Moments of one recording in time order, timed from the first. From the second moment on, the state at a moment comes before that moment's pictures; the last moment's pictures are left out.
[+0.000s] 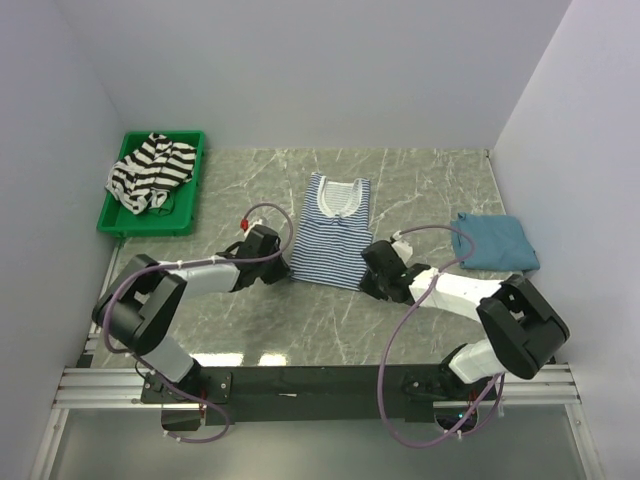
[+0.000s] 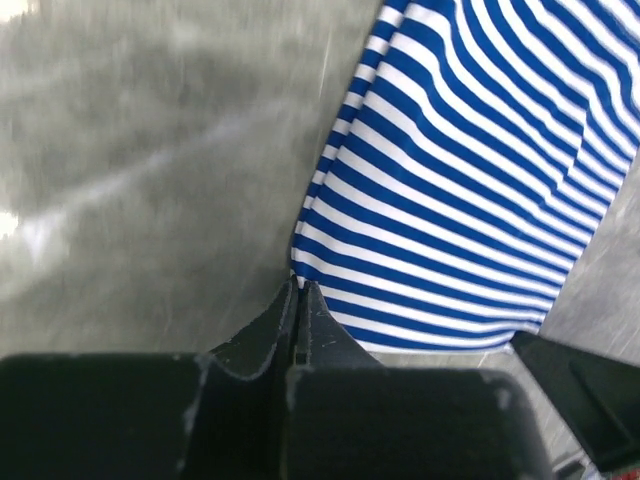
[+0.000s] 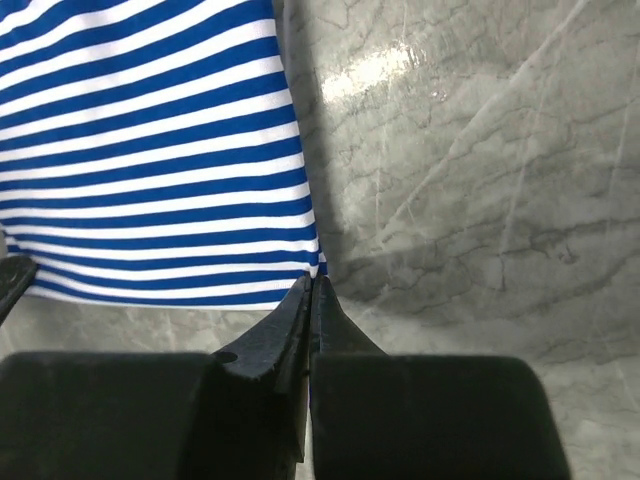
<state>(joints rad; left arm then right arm) -0.57 1.61 0.71 0.07 -0.01 -0.96 0.66 1.43 0.61 -0.15 0.23 1.09</state>
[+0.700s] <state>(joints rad) -0.86 0.84 0.56 -0.46 -0.15 -1.17 1.17 1.10 0.67 -0.60 0.30 1.23</state>
